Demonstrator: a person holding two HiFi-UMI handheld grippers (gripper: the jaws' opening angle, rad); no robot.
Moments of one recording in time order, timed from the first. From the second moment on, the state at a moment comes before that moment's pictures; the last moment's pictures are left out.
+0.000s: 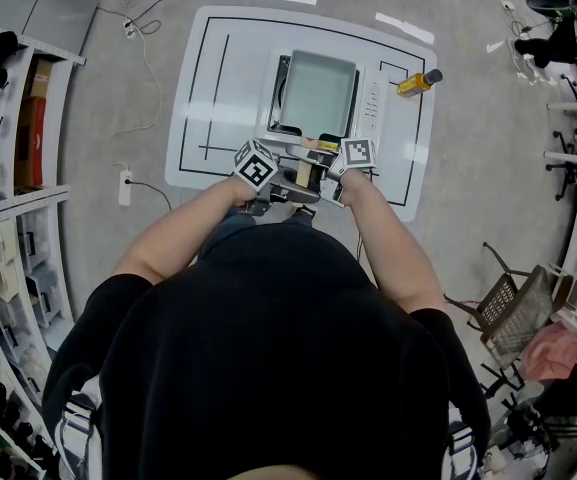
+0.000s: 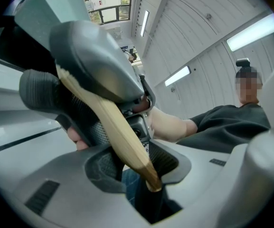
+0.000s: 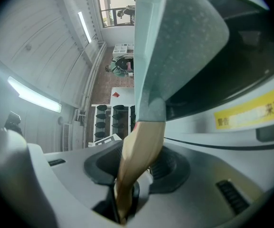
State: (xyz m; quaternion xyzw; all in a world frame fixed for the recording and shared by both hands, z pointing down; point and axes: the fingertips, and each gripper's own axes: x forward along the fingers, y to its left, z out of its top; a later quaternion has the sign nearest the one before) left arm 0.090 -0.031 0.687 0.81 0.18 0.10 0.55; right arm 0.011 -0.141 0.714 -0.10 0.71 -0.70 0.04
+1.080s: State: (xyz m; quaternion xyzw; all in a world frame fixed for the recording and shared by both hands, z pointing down) left arm 0.083 -0.040 0.693 0.78 0.17 0.09 0.60; right arm 0.016 -0.146 0.720 -0.12 0.71 -0.69 0.05
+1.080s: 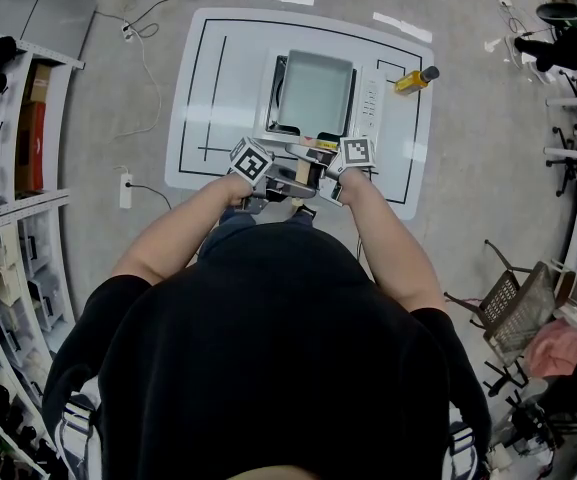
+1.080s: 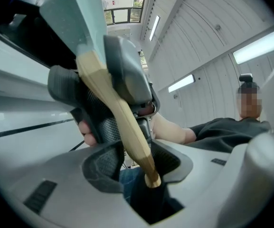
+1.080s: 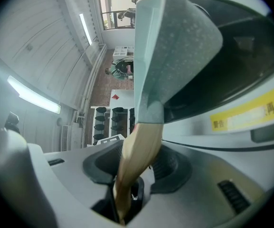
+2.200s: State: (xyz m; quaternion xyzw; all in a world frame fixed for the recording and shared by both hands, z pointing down) left arm 0.049 -0.061 0.699 0.80 0.10 0.08 0.59; right arm 0.065 -0.130 0.713 -0.20 0.72 -0.66 0.06
